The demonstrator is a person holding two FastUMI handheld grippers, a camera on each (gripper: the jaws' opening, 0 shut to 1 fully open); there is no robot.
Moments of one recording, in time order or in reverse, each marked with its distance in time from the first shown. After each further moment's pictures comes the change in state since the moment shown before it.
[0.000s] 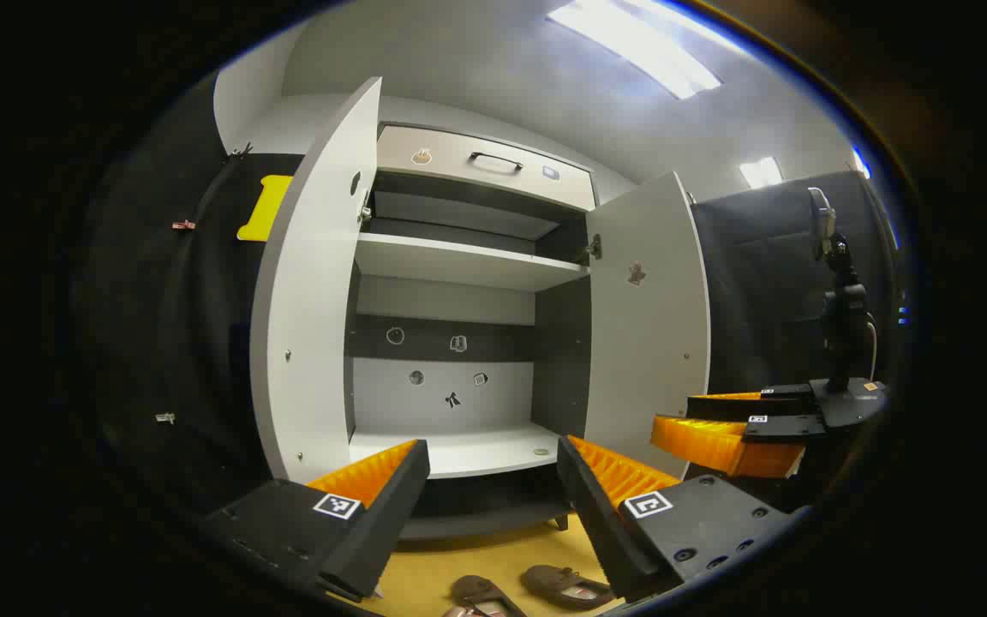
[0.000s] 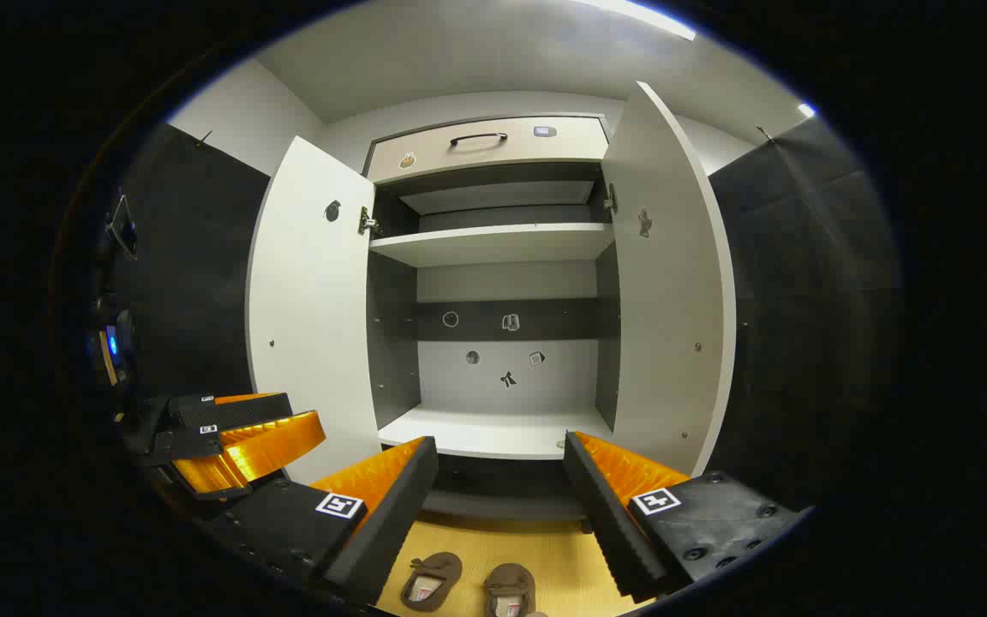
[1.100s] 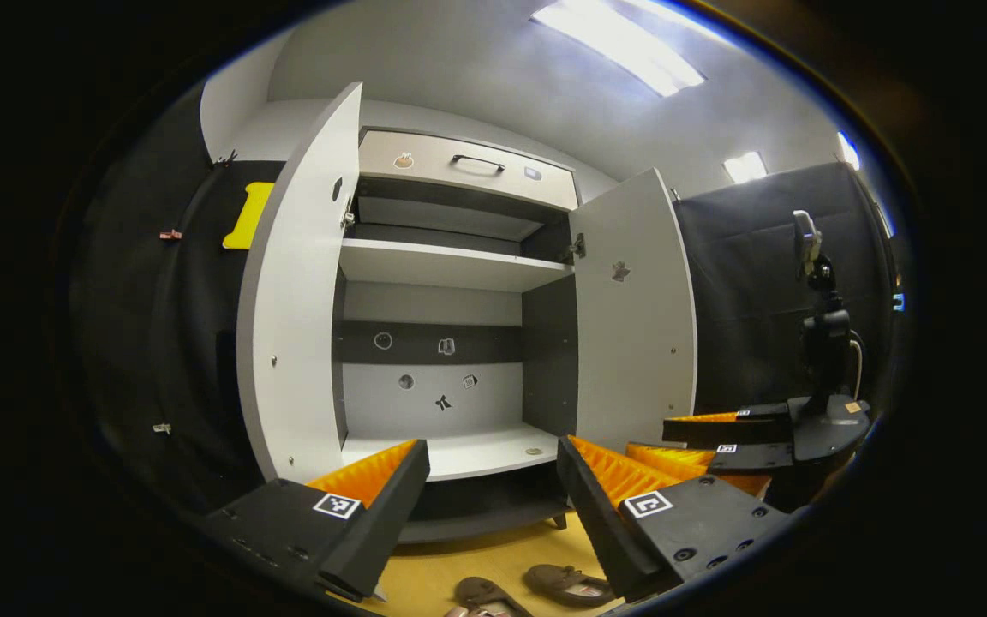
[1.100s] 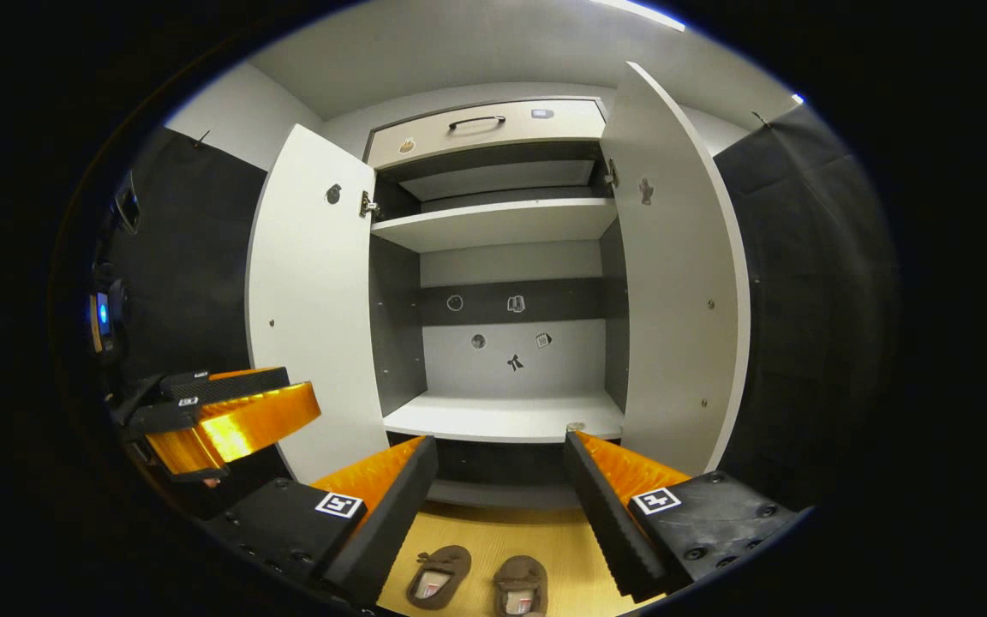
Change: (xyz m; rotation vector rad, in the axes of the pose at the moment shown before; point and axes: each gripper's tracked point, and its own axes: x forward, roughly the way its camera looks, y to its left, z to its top) left arm -0.003 -0.002 0.006 0.043 -0.022 -0.037; right arm 0.007 0.002 -0.047 0.043 0.033 0.015
